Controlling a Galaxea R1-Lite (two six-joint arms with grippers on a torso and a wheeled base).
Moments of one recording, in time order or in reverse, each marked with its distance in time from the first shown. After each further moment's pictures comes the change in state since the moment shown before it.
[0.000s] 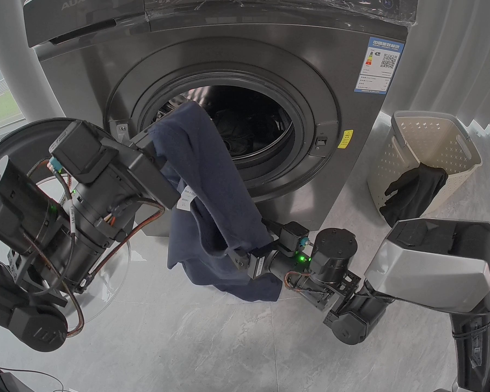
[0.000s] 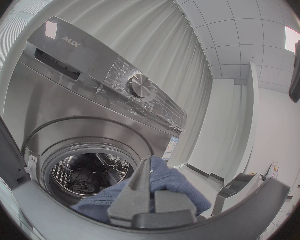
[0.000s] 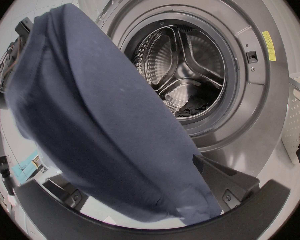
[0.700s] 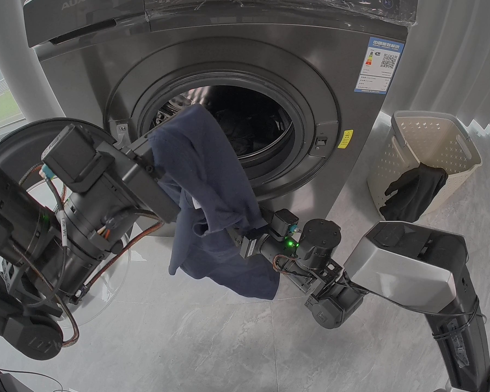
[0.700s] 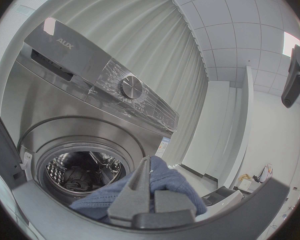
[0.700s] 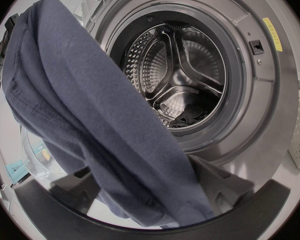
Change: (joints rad) left arm -0.043 -0.034 0.030 0.001 -0.013 -0.006; right arm -0.049 0.153 -0.267 0.001 0.021 -0.010
